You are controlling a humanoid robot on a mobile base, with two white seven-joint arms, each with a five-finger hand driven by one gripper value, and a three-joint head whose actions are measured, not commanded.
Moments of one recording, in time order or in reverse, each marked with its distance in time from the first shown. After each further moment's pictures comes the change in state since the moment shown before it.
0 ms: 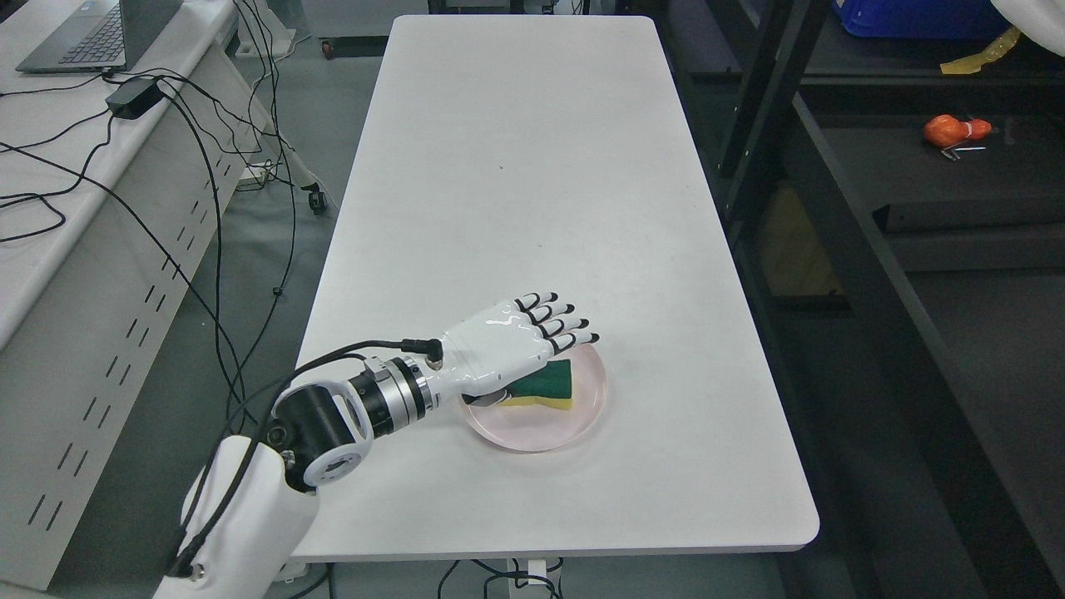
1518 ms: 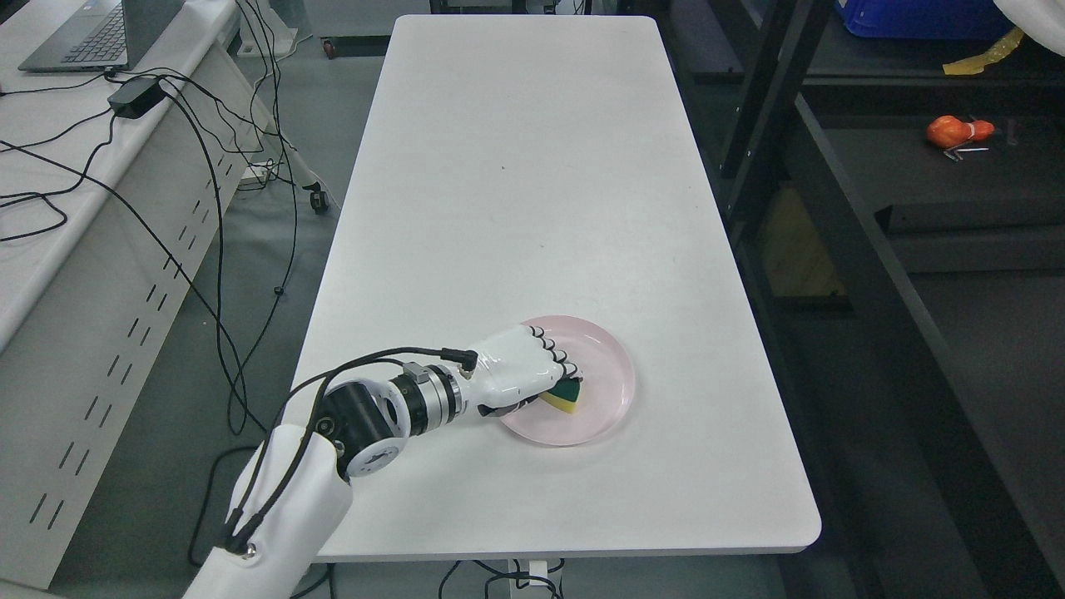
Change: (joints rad) left arm -0.044 -0.066 -0.022 0.160 -0.056 -0.014 -0.071; right arm 0.000 0.000 0.000 0.000 0.000 0.000 0.000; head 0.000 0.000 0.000
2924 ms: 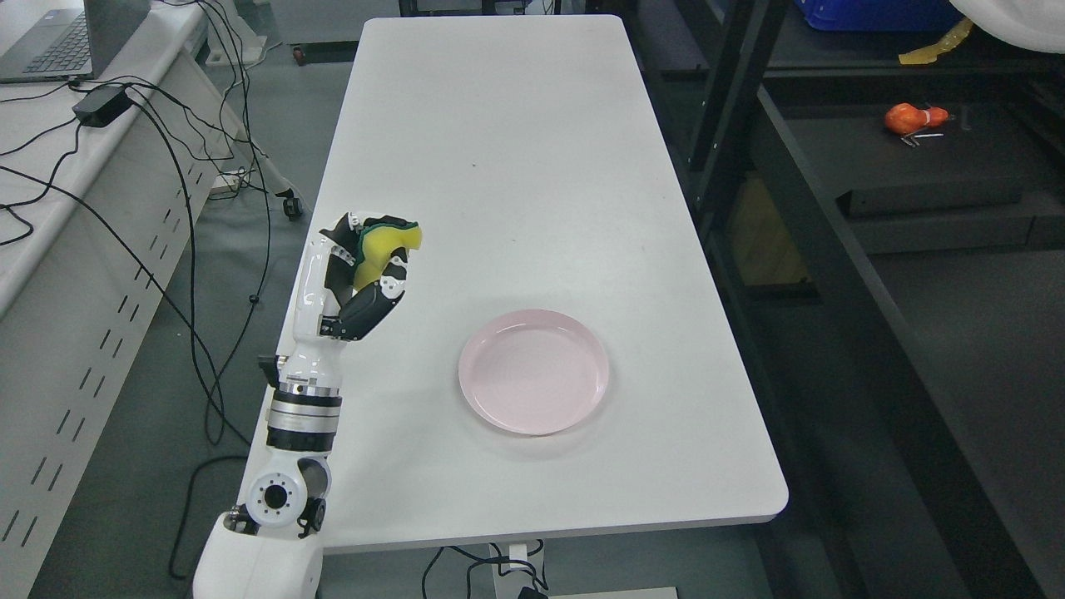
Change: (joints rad) left arm 0.260 -0.118 0.346 -0.036 1.263 0.065 0.472; right arm 0.000 0.000 0.000 0.000 0.000 0.003 0.000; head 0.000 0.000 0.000
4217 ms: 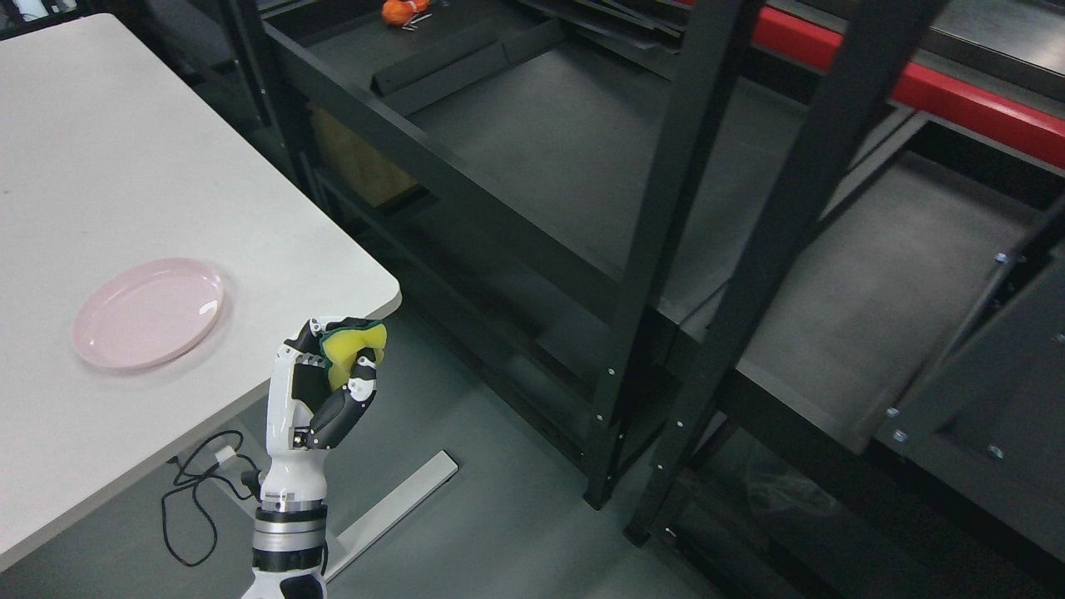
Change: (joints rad) left arm 0.272 -0.018 0.001 -0.132 0.084 -0.085 0.002; right arm 0.001 0.000 0.000 0.000 0.000 -0.003 -0.001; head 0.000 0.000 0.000
